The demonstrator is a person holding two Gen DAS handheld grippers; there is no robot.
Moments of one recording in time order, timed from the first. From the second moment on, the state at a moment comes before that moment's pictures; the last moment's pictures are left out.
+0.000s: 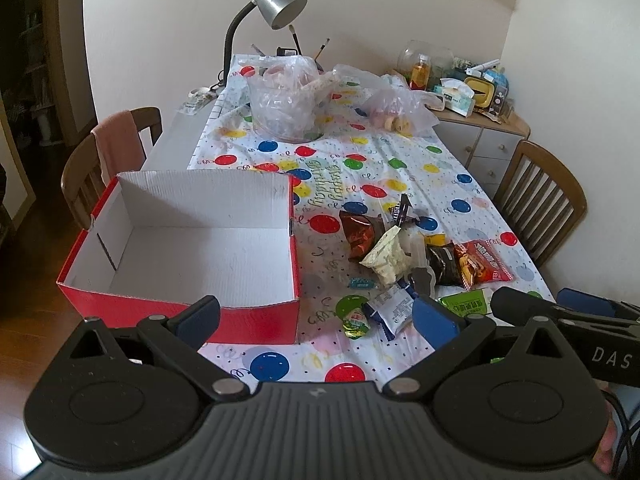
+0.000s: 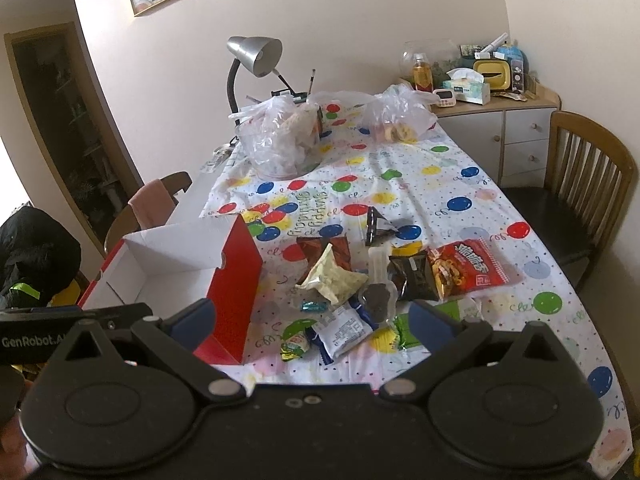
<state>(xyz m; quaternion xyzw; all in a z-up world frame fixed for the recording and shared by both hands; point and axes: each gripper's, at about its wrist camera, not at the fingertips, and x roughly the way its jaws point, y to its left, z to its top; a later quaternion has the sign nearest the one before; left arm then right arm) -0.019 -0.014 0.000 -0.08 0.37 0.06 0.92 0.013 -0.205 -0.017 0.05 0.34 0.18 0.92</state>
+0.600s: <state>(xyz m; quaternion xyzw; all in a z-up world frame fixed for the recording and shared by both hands) -0.019 -0.017 0.003 -0.08 0.37 0.06 0.92 0.015 -0.211 -0.012 0.04 0.33 0.19 0.92</state>
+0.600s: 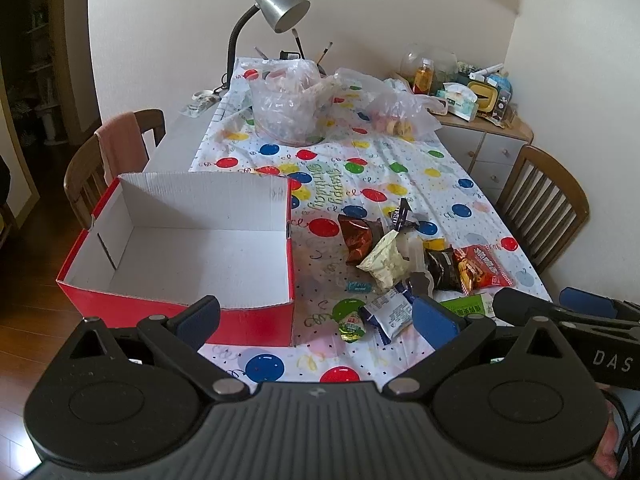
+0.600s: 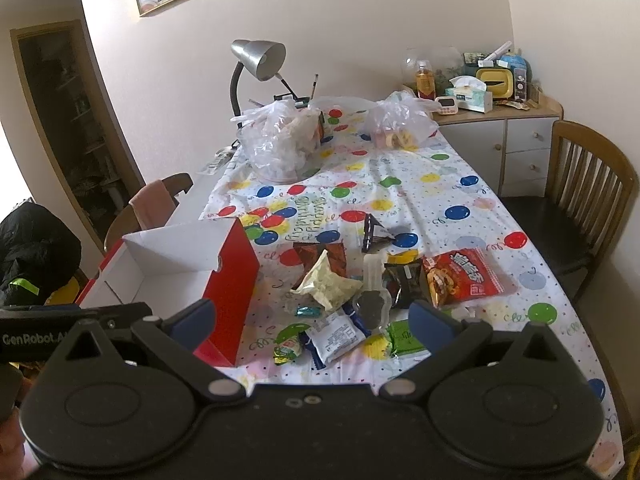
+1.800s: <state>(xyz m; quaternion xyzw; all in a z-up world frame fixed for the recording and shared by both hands) 0.033 -0.046 -0.045 -0.06 0.42 0.04 0.91 0.062 -0.240 -0.057 0.01 0.36 0.19 0.91</state>
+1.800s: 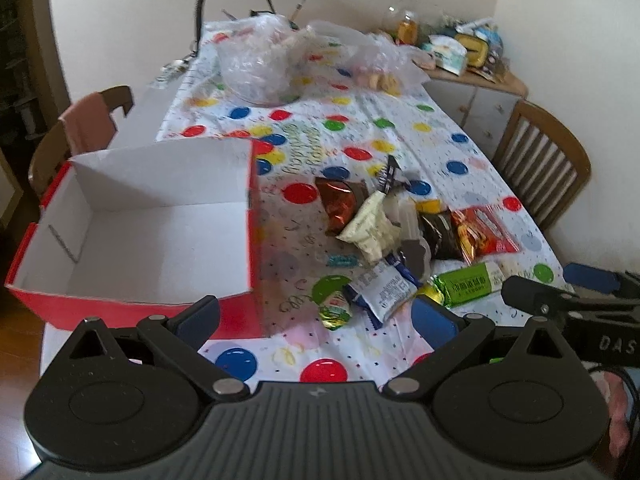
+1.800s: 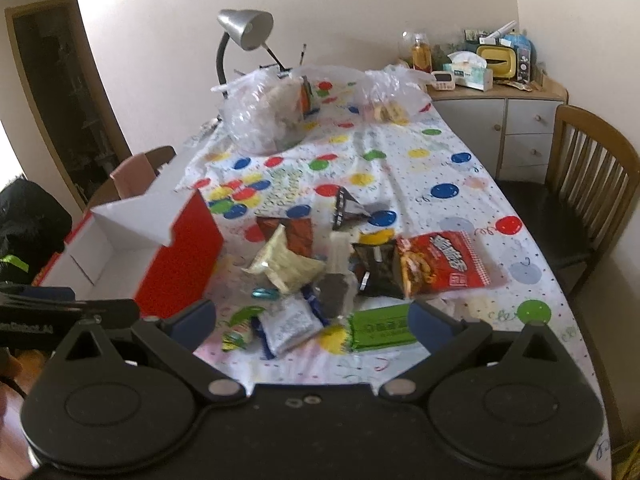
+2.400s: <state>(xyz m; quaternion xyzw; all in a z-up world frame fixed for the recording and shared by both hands) 0.090 -0.076 -0.114 -0.02 0.48 0.00 0.88 0.134 -0.258 -0.127 -0.16 0.40 0.32 0.84</state>
